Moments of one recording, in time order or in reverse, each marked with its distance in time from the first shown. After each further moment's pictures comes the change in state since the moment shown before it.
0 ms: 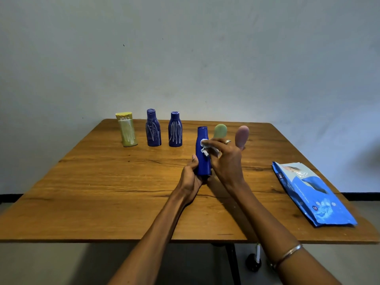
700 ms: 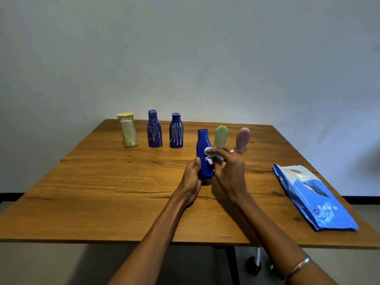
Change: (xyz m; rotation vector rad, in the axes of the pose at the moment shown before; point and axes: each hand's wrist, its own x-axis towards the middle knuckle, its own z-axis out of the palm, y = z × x) left_hand -0.003 0.003 0.005 0.181 0.017 0.086; right_hand -0.023 0.002 -0.004 0.059 -0.005 0.022
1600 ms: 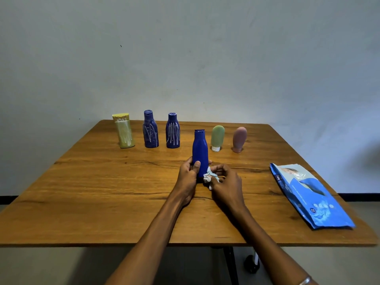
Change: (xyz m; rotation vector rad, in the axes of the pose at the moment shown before) left_hand 0.011 -0.007 -0.004 0.060 0.060 0.063; right_hand -0.035 0.010 0.007 0.237 -0.085 0.617
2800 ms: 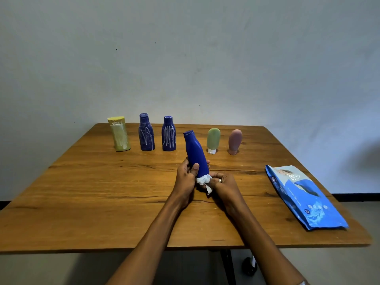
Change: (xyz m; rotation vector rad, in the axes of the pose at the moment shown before) left_hand 0.000 -0.001 0.006 0.081 0.011 0.075; right_hand 0.012 0.001 -0.007 0.396 -0.217 0.365
